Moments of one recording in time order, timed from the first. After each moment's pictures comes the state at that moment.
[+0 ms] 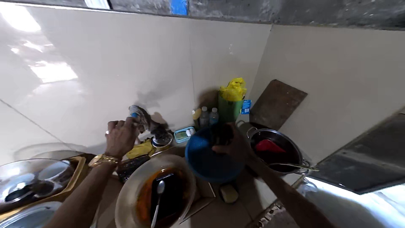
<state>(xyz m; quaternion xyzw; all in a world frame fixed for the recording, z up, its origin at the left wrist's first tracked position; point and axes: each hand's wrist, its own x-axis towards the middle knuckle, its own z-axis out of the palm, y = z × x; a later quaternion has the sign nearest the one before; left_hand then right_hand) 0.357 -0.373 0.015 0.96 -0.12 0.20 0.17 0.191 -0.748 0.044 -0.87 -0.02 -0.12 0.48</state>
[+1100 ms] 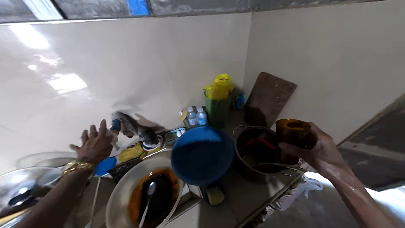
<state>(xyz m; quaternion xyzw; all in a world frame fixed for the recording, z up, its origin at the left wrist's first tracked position) 0.324 -0.392 0.035 0.99 0.01 0.13 0.09 0.080 -0.964 0.070 -0.86 0.04 -0.26 0.44</state>
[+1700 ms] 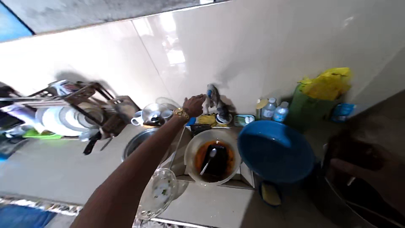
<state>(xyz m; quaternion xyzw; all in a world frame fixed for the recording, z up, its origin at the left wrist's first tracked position) 0.299 -0.391 0.087 1.00 -0.02 -0.04 0.02 0.173 -0.893 0.033 -0.89 -0.02 -0.08 0.44</state>
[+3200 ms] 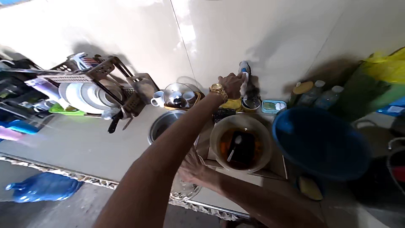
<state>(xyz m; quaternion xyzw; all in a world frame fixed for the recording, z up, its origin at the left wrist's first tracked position) 0.302 -0.366 0.088 0.99 -0.10 -0.07 0.00 0.084 -0.373 -0.057 -0.78 -0.59 0.07 0.21</state>
